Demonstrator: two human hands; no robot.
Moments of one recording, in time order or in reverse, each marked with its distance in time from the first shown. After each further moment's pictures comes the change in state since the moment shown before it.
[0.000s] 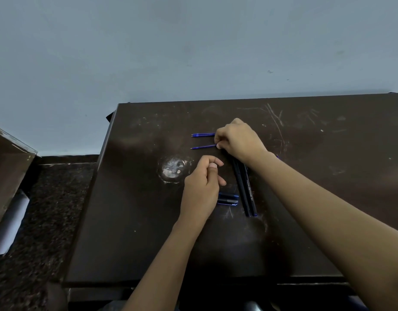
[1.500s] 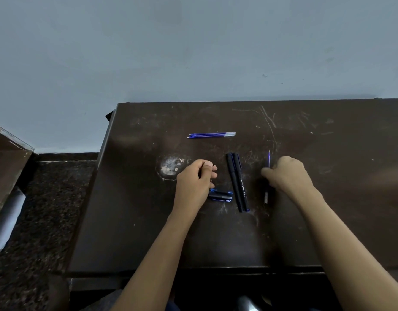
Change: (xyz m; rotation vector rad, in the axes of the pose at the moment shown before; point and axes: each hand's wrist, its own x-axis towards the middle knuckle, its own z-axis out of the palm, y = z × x) left_hand 0.002 0.002 -0.007 -0.030 0.005 -0.097; right_hand -0.106 0.021 -0.027 0.261 -0.024 0.803
